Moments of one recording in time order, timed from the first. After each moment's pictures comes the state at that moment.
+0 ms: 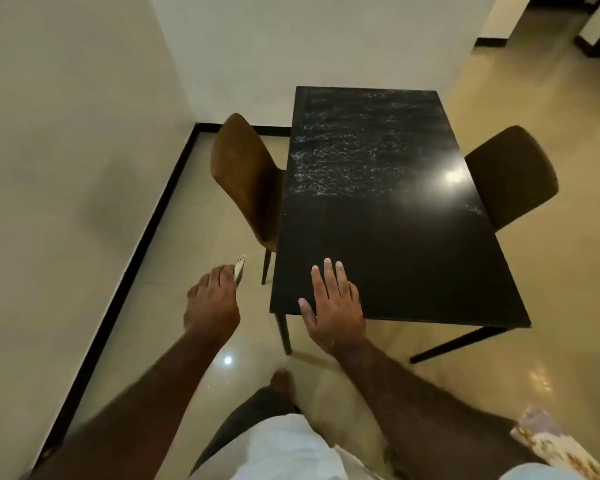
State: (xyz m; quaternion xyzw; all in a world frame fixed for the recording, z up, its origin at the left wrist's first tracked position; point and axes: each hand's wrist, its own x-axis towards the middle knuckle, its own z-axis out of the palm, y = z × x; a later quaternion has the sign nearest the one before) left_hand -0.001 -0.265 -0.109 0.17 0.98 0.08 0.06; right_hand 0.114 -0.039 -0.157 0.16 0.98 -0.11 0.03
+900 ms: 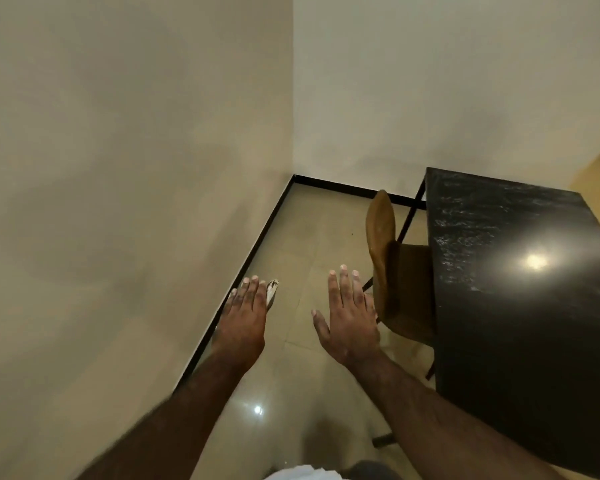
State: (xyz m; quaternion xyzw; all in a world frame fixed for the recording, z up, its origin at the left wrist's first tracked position) left_hand -0.240 -0.580 -0.085 0.18 0.98 0.08 0.00; right_hand -0.189 -0.342 -0.088 0.06 0.99 -0.09 -0.04
